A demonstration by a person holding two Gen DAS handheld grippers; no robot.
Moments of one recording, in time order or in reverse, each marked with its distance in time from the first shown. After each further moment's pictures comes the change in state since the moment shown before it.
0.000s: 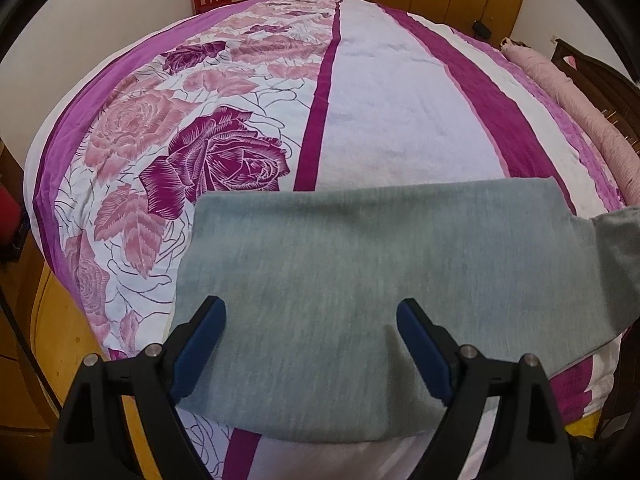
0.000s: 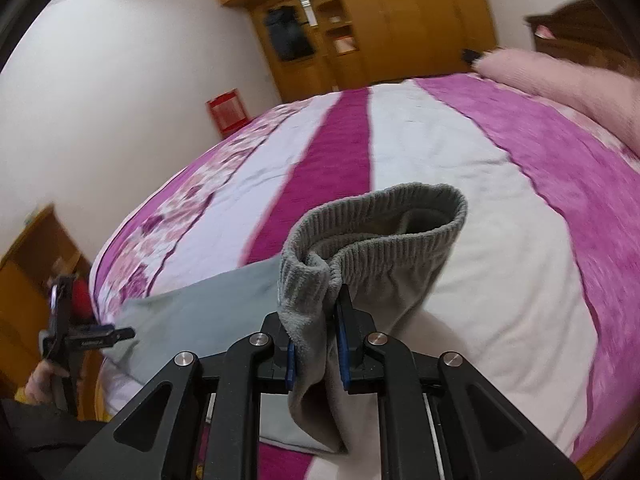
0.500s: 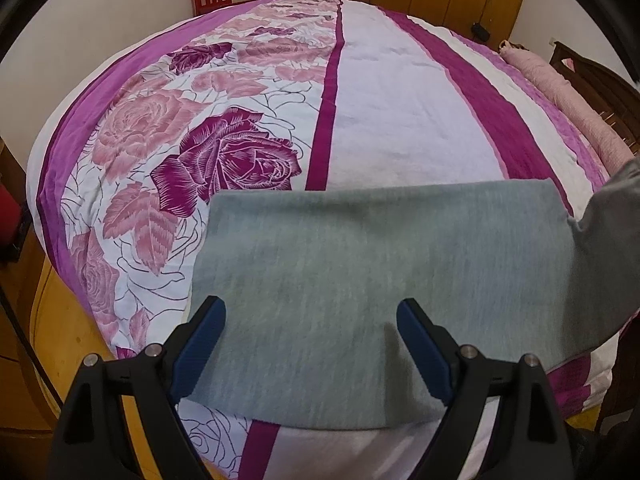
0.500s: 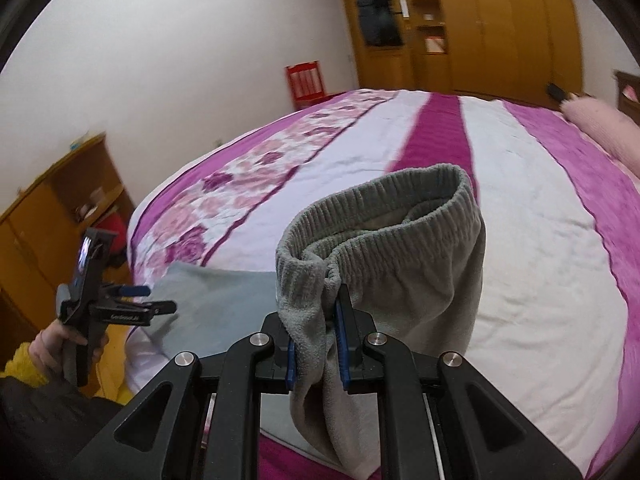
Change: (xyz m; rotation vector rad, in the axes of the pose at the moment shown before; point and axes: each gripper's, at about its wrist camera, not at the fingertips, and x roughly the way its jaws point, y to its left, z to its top) left arm -0.010 0.011 -0.004 -0.004 -0.007 -0.013; right arm 0.030 0.098 0.017 -0.259 0.069 0.157
